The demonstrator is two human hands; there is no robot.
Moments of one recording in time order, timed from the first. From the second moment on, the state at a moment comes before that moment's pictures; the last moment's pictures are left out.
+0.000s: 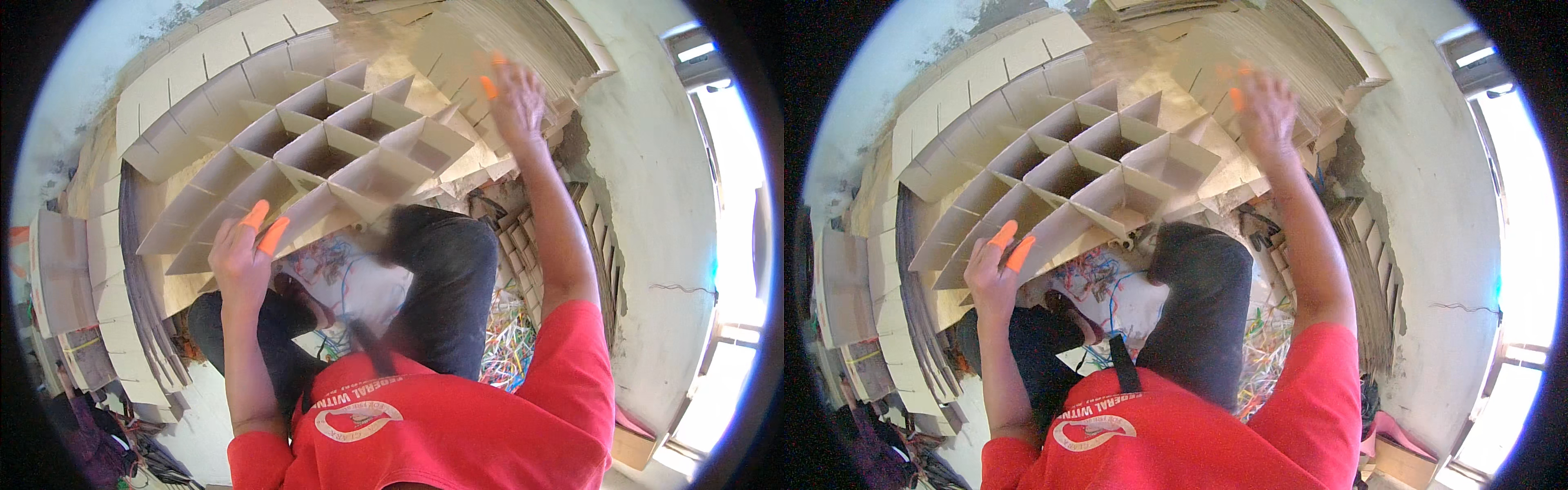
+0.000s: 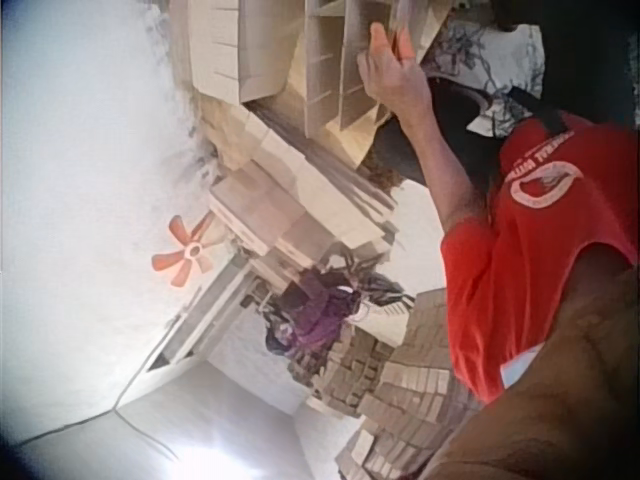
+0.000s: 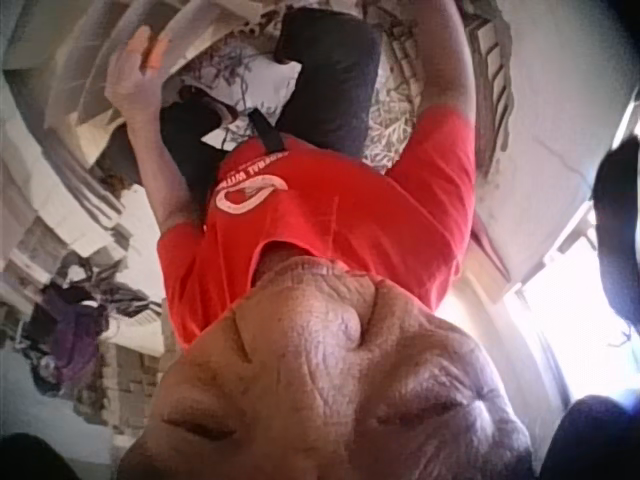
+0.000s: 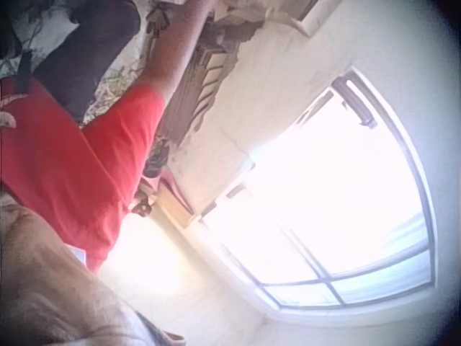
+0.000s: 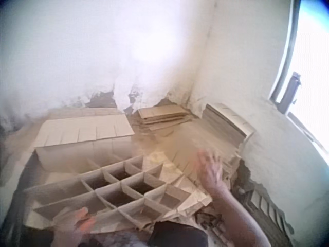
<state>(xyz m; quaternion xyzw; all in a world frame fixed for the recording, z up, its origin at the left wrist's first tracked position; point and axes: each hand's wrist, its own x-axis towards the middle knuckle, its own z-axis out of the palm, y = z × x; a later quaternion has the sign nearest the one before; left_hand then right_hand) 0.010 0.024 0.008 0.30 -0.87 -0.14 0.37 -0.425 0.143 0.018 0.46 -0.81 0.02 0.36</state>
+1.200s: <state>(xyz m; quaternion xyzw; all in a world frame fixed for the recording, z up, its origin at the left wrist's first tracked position) 0.062 0.026 -0.019 0.33 -0.87 -0.13 0.35 -0.181 0.093 0.114 0.71 -0.58 0.37 -0.12</state>
